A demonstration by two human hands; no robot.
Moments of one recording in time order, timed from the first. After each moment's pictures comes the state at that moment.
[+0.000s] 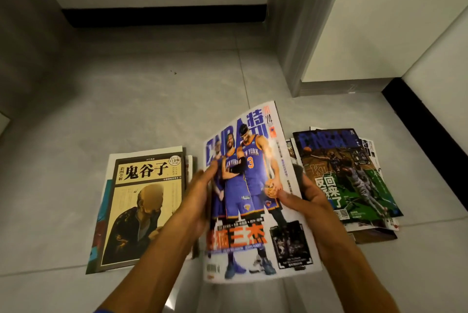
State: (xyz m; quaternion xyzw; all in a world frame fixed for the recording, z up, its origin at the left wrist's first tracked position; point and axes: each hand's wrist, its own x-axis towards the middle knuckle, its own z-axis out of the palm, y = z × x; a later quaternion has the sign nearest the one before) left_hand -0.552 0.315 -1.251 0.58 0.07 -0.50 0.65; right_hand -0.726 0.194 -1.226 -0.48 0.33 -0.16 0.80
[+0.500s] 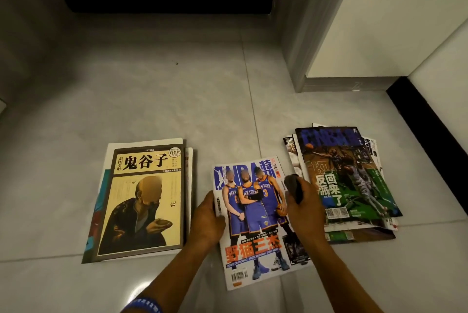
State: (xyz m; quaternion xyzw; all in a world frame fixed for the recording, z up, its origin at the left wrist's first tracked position) left_hand -0.587 0.336 -1.338 0.84 -0.14 -0.35 0.39; right_hand -0.723 0.172 -1.343 -0.76 0.49 -0.19 0.38
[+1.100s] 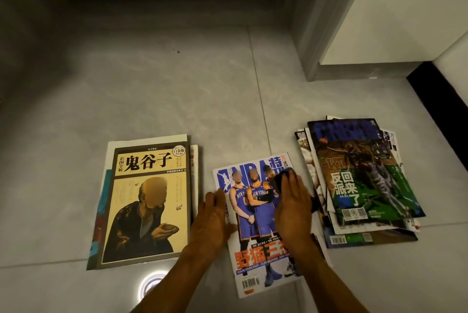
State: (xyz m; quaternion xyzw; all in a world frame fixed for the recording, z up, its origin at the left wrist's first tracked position) left_hand -0.570 0.343 -1.354 0.88 -0.32 -0.32 0.14; right_hand -0.691 0.189 -1.392 -0.88 0.44 -0.04 0.17
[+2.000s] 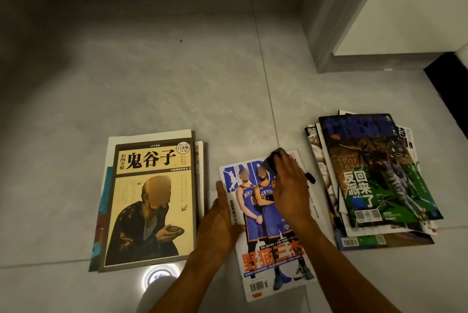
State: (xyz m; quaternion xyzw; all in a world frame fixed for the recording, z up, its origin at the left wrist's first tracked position) left_hand -0.568 0.346 -1.360 0.85 -0.22 -0.38 0.28; right_hand -0.645 0.171 -1.403 -0.90 0.37 -0.09 0.22
